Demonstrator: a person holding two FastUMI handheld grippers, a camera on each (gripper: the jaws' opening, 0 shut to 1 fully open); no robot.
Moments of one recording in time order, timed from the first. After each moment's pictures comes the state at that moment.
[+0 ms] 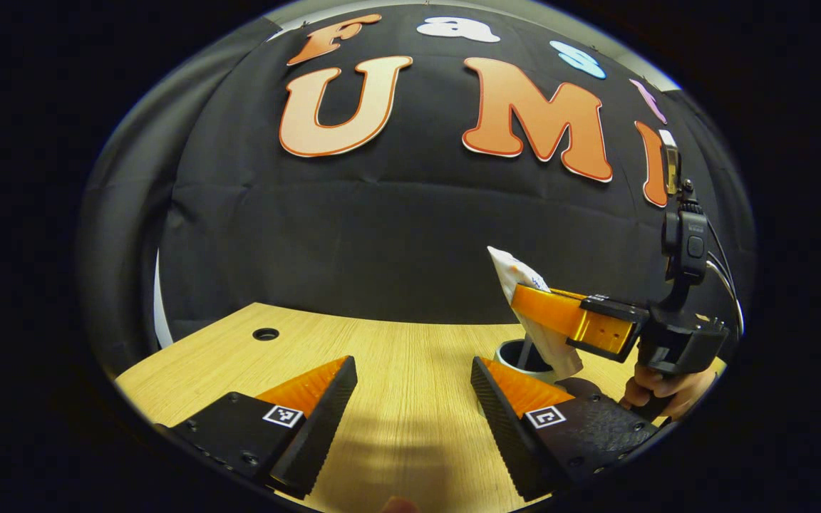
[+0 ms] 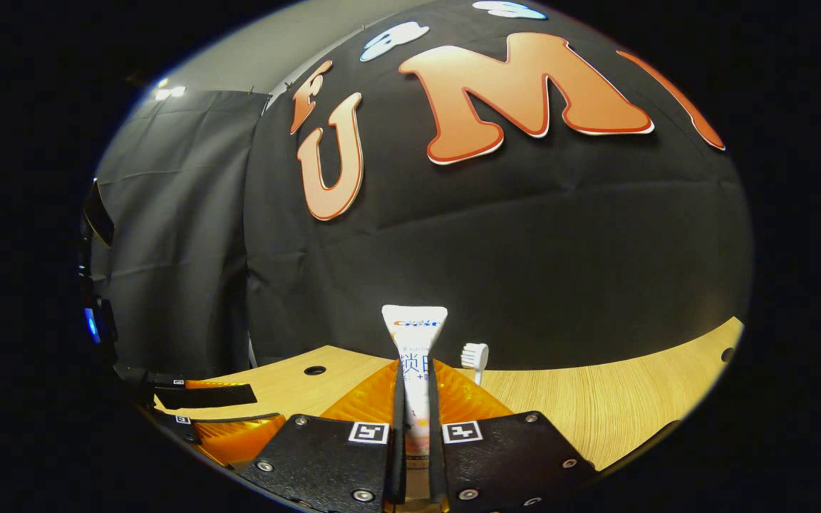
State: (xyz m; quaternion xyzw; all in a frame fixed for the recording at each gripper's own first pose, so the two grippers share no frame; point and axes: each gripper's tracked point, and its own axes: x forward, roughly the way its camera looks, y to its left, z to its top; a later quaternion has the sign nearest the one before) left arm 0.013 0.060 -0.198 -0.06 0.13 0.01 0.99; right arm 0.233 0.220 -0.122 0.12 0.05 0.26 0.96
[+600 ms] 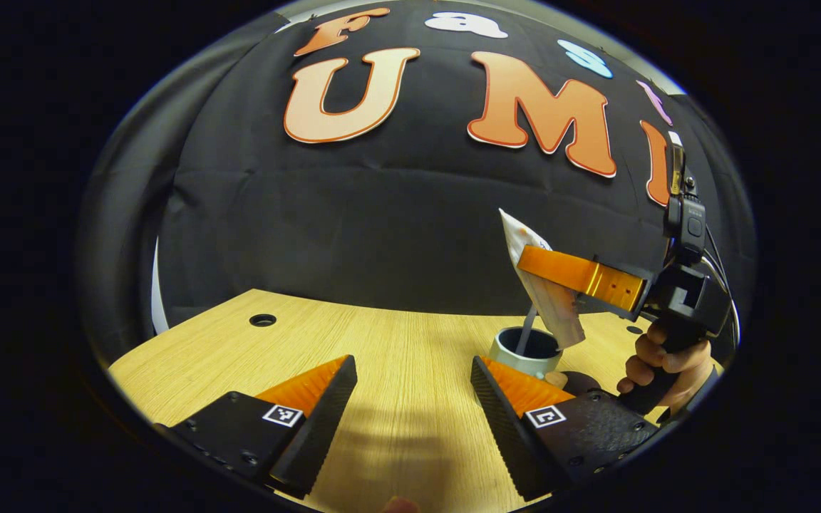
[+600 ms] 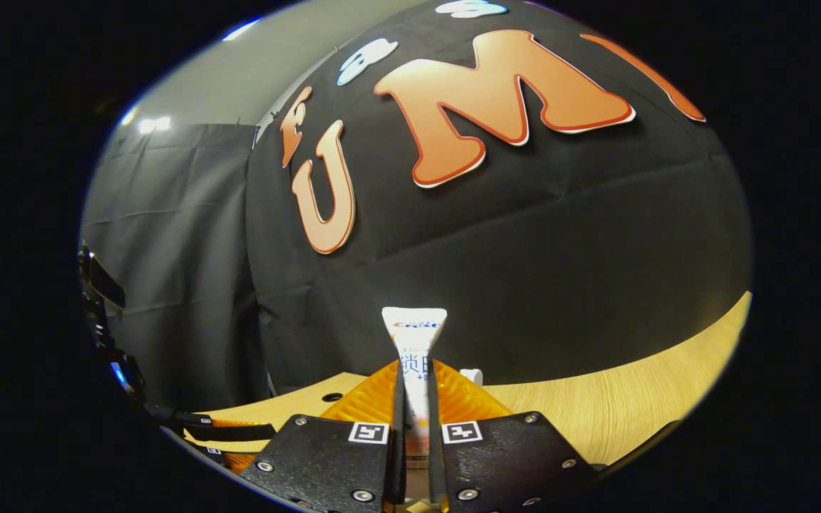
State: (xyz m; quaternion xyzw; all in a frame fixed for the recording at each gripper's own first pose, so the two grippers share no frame) left arm 0.007 0.060 -0.204 -0.07 0.14 0.01 0.99; right arm 0.246 0.213 -0.100 0.20 0.02 0.28 0.94
